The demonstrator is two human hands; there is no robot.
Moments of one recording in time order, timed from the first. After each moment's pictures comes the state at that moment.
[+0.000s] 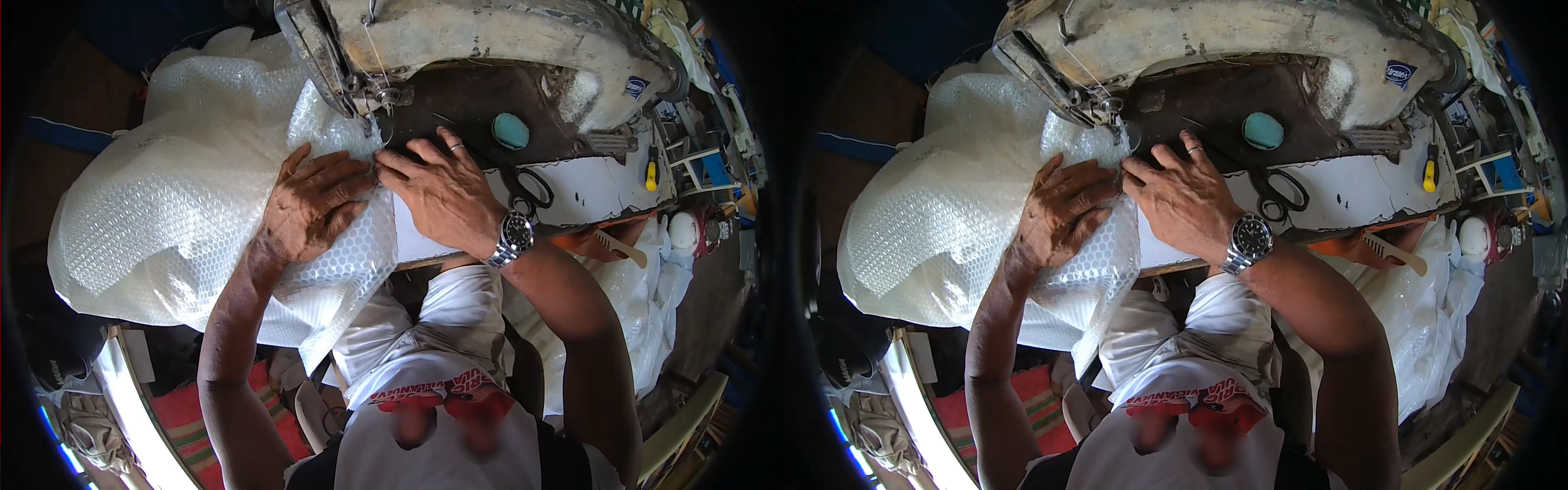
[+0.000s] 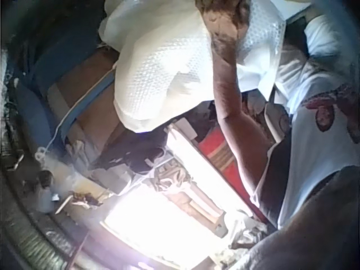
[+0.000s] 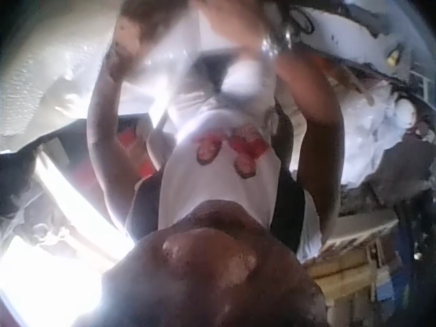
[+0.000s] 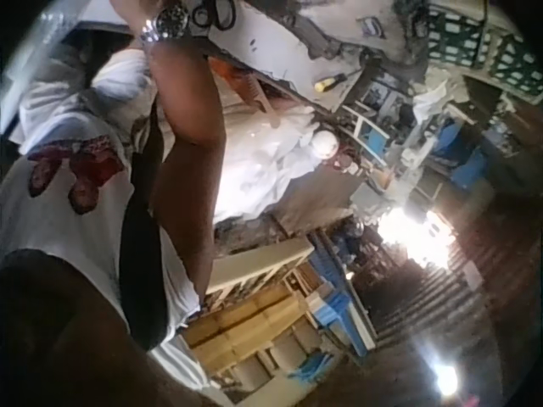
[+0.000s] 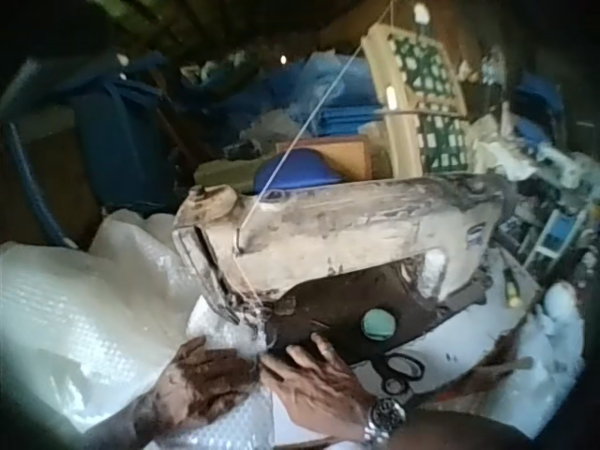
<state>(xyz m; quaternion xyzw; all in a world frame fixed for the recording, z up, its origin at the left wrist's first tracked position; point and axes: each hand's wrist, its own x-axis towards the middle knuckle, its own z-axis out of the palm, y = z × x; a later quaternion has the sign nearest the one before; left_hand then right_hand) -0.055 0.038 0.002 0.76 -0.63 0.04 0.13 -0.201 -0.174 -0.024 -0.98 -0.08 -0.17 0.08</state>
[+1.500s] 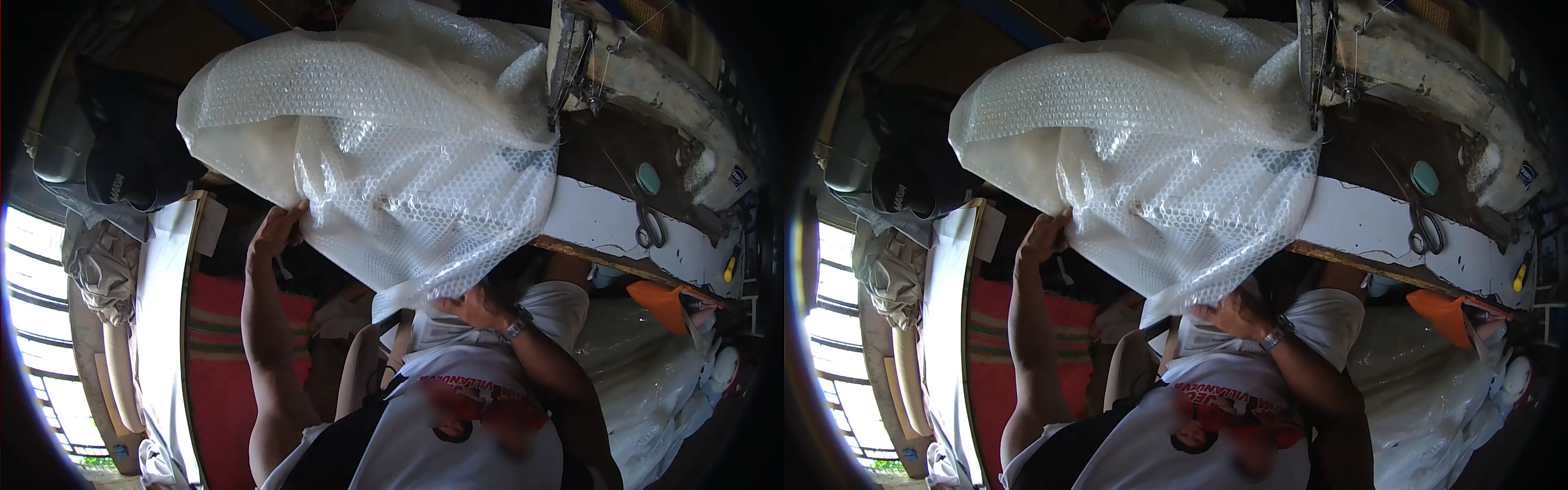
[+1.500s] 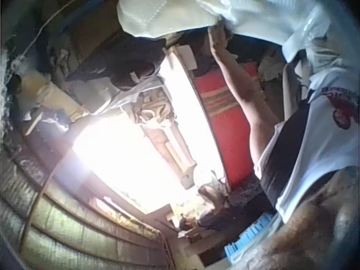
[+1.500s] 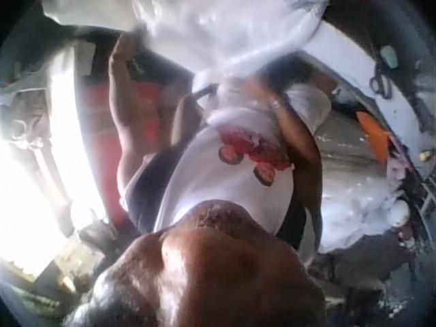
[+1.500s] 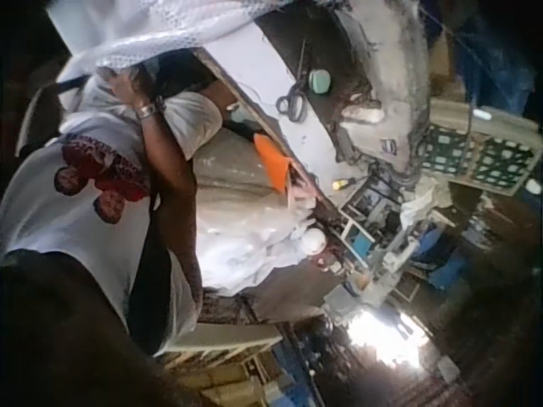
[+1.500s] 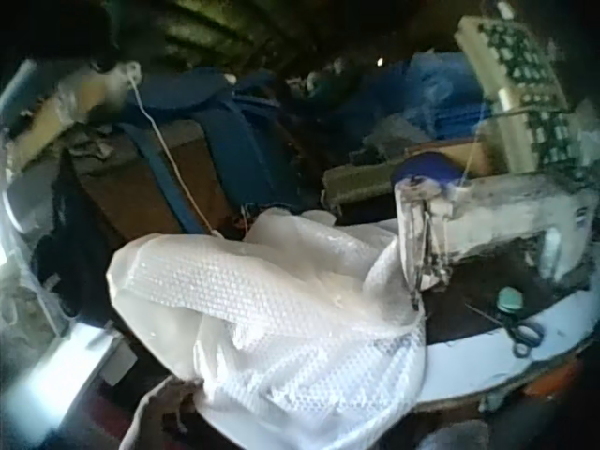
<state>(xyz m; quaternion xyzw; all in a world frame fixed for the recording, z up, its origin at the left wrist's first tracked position) -0.075 0.411 -0.019 0.87 0.09 -0.20 0.43 -0.277 0.008 -0.166 -0.80 -0.16 0.10 0.56</state>
